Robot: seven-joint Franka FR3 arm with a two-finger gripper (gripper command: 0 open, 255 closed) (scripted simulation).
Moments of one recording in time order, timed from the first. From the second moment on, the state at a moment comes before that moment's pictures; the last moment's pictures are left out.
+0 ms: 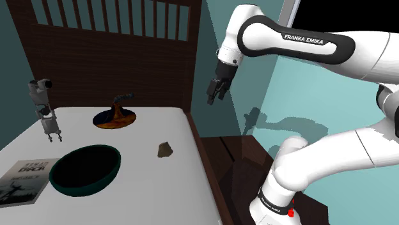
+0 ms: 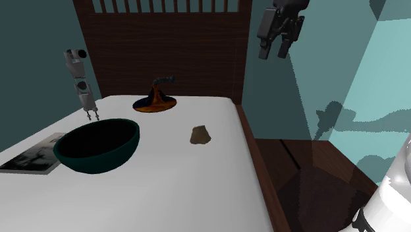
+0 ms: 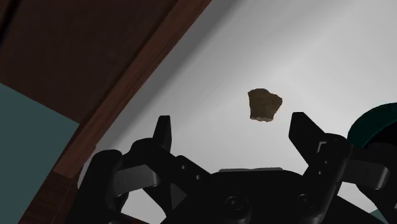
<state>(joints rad) 0.02 -0.78 0.02 -2.34 0.06 1.69 0.01</state>
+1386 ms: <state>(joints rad) 0.03 -0.12 0.18 -2.18 0.15 2.05 0.30</state>
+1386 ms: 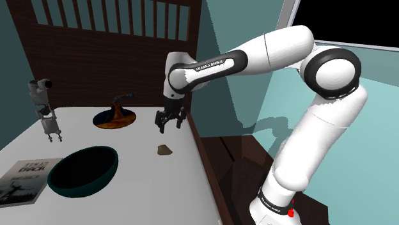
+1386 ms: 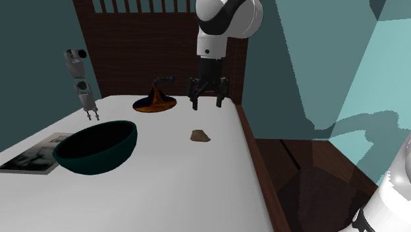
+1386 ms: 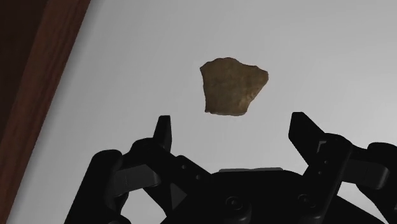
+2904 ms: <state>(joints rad) 0.04 0.06 0.20 -2.17 0.14 2.19 0.36</state>
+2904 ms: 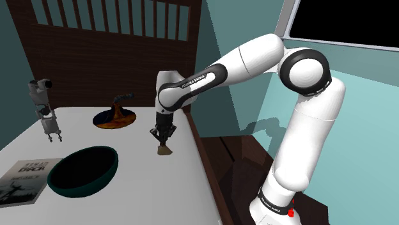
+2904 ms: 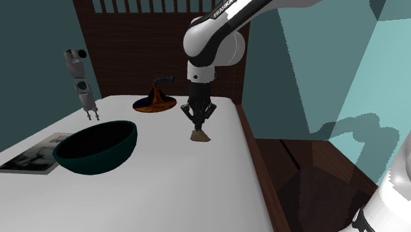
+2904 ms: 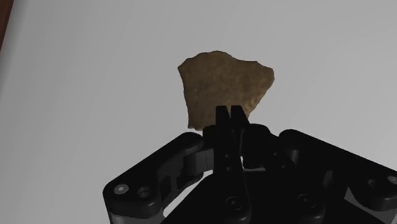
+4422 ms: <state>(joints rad) 0.00 0.12 0.18 -2.19 0.33 2.28 0.23</state>
